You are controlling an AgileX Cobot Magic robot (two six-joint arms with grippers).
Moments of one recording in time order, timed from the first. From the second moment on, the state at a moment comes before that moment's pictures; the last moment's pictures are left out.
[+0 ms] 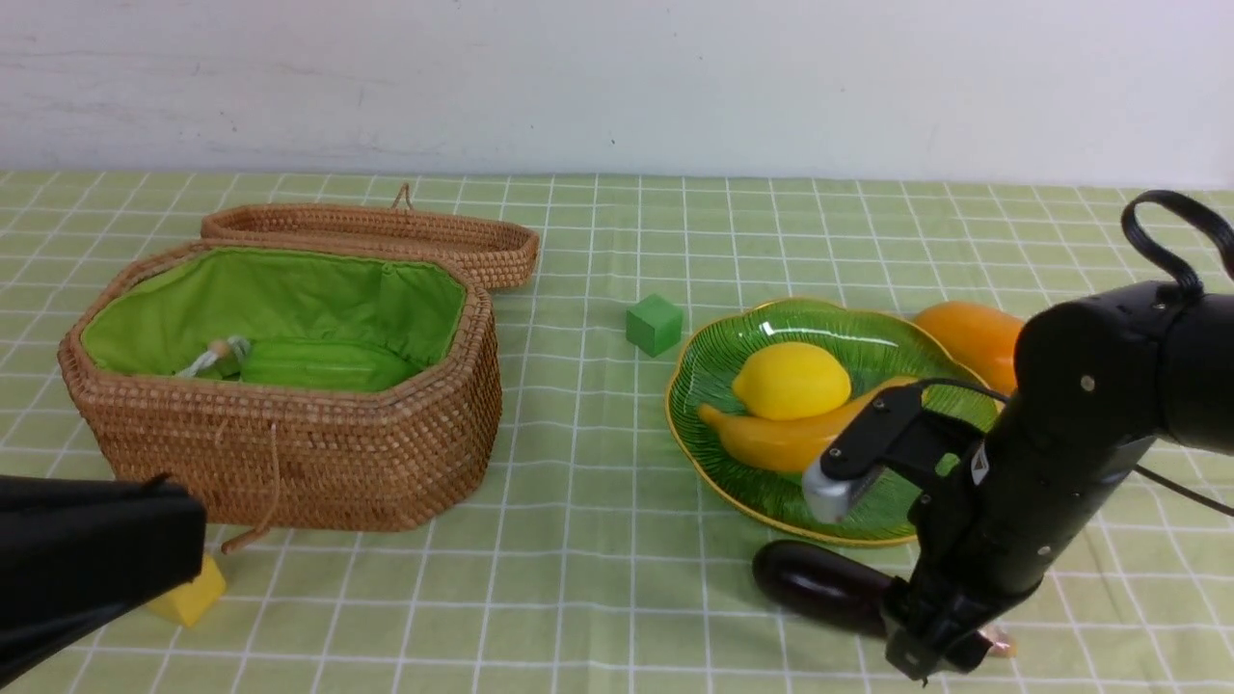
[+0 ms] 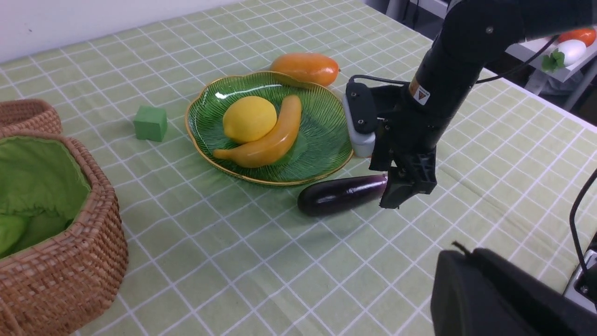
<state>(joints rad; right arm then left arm) 0.41 1.69 -1.04 0.09 0.83 -0.51 -0.73 0.55 -0.88 -0.15 0.74 -0.05</state>
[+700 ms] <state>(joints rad) 0.41 1.80 -1.04 0.05 0.75 -0.55 -0.73 0.55 -0.88 -0.17 0.75 -0.05</state>
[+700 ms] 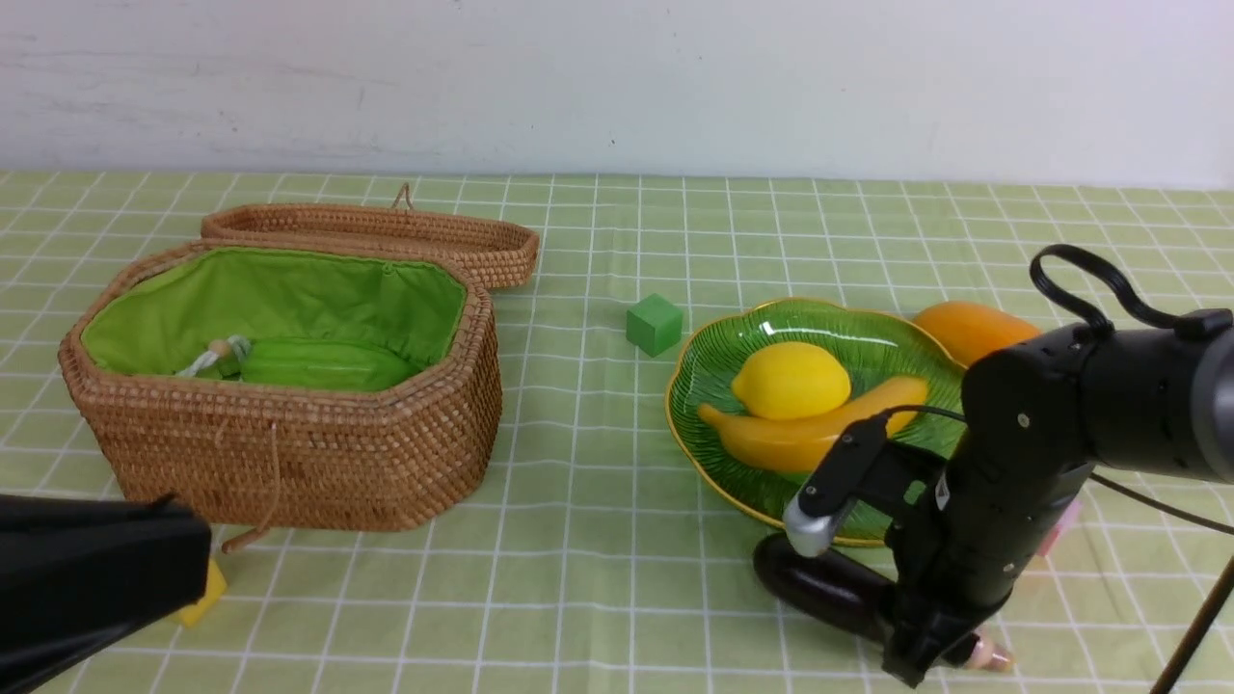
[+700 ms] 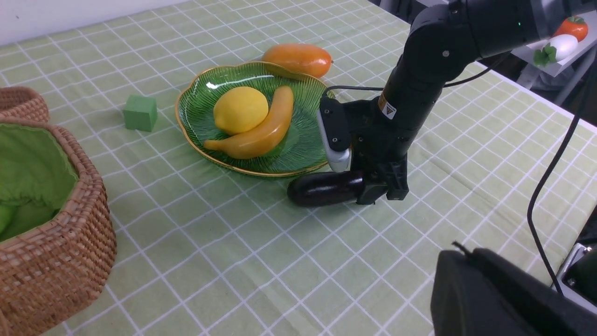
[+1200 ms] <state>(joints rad) 0.41 1.75 -1.04 0.08 0.83 -0.63 -0.73 0.55 -0.88 -0.17 0.75 -0.05</state>
